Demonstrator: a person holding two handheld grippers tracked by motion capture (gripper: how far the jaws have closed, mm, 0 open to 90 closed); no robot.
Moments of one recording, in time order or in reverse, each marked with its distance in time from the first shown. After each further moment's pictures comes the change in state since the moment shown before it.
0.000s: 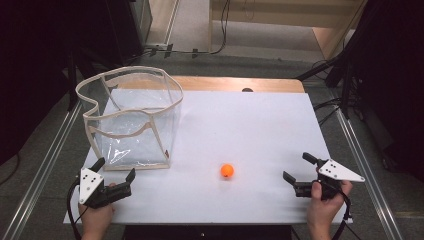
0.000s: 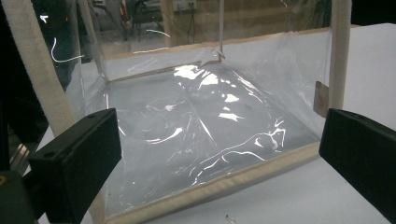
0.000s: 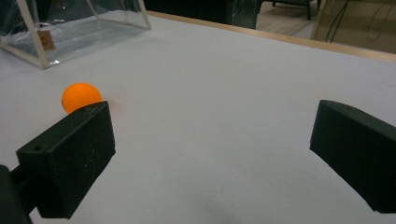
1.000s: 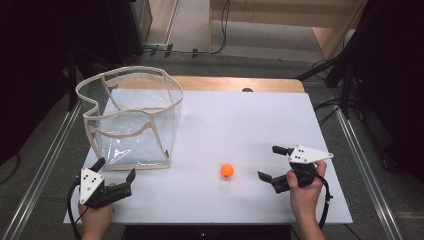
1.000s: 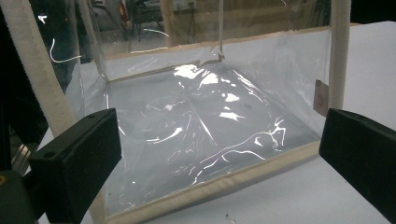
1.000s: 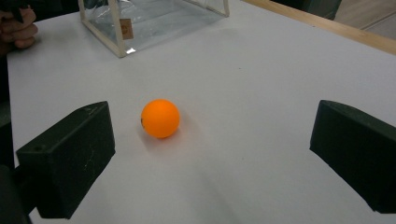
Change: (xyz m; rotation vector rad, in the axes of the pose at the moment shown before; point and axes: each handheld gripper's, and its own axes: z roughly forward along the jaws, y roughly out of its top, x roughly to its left) left arm -0.001 0.000 0.000 0.002 0.000 0.006; right arm 0.037 0.055 0.046 0.145 0.245 -0.102
